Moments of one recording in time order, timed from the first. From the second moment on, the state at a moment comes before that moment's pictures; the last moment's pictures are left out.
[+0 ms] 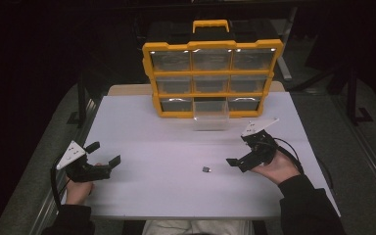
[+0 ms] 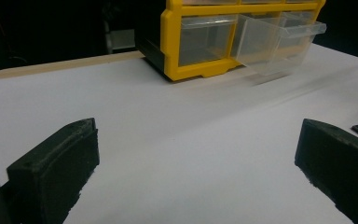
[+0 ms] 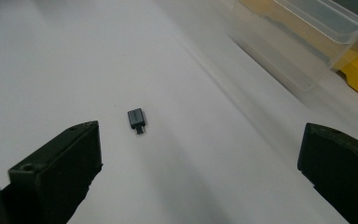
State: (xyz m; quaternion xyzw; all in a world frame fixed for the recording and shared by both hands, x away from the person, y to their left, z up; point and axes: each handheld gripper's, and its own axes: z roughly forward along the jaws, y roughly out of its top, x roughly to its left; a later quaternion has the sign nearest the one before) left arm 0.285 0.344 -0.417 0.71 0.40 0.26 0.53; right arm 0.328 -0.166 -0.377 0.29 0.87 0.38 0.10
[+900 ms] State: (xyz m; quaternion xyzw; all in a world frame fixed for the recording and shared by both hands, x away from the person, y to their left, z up) left arm 0.285 0.344 -0.417 0.71 0.39 0.26 0.53; right arm 0.340 -0.118 -0.389 0.23 0.92 0.32 0.06
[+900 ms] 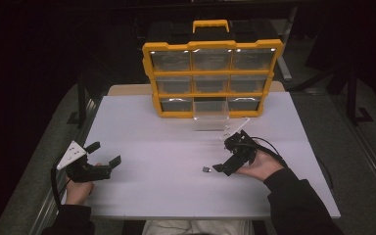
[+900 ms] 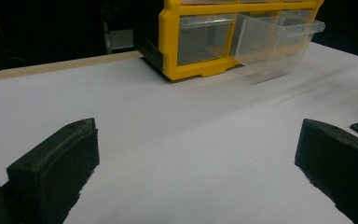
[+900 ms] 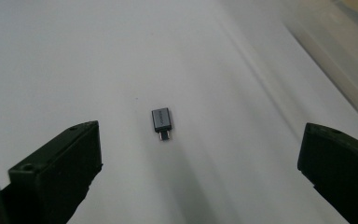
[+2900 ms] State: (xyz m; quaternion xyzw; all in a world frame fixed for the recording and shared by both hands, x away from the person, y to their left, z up) left arm 0.284 0.341 -0.418 0.71 0.39 0.25 0.53; right arm 0.356 -0.066 -0.426 0.15 0.96 0.23 0.00
